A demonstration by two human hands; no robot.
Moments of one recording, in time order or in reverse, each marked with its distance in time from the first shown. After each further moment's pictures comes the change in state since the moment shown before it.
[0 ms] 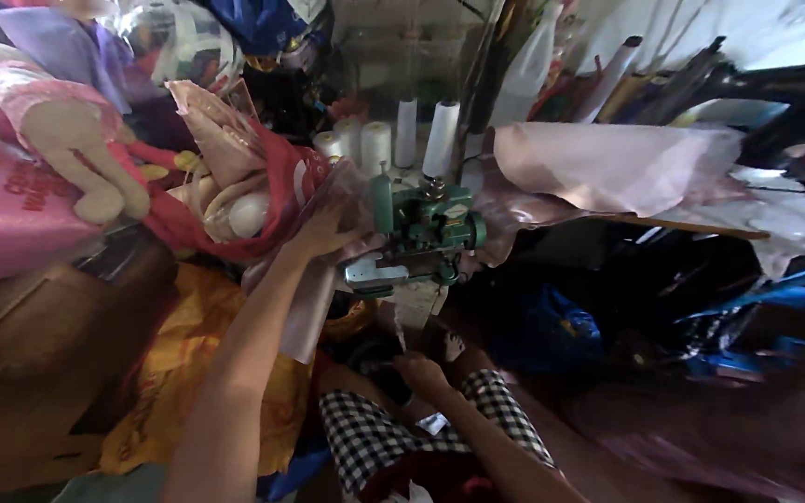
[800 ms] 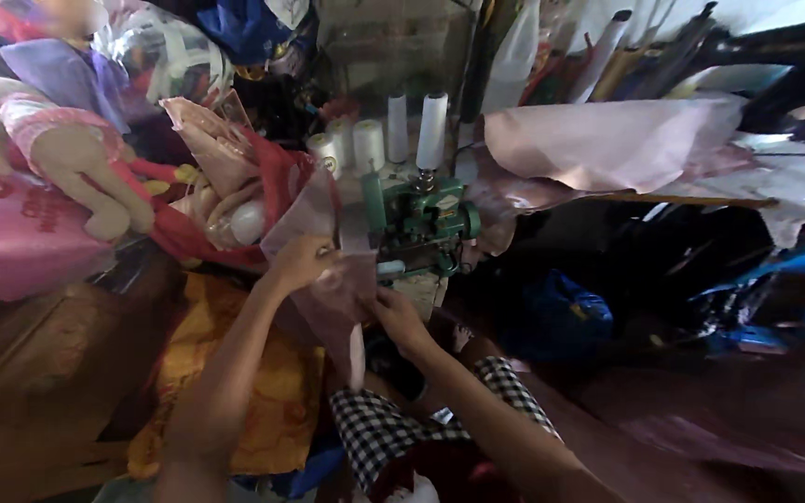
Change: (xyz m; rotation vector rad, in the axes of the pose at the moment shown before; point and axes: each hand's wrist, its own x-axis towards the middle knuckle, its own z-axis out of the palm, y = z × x) left_hand -0.073 0.022 -0.018 -0.025 -0.027 -0.026; right_hand -0.018 -0.098 -0.090 1.185 0.335 -0.321
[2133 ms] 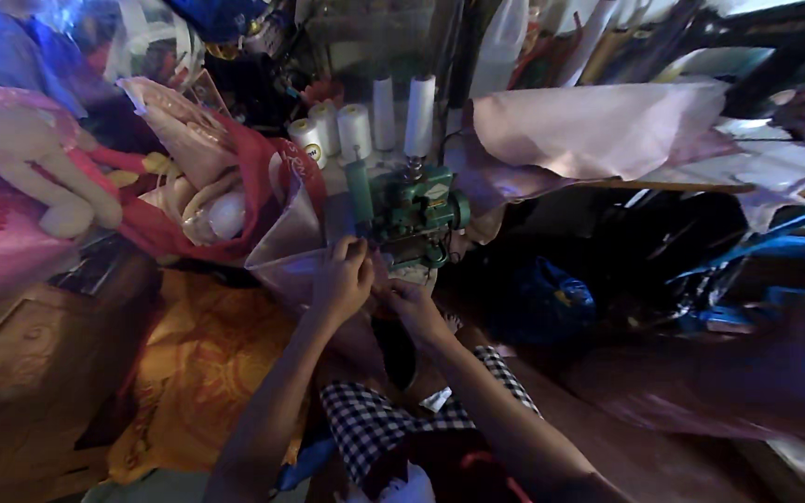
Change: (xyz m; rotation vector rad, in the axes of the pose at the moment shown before) left_hand -0.005 0.051 0.095 -0.004 0.365 0.119; right_hand -0.010 -0.005 -0.033 0.043 0.106 0.029
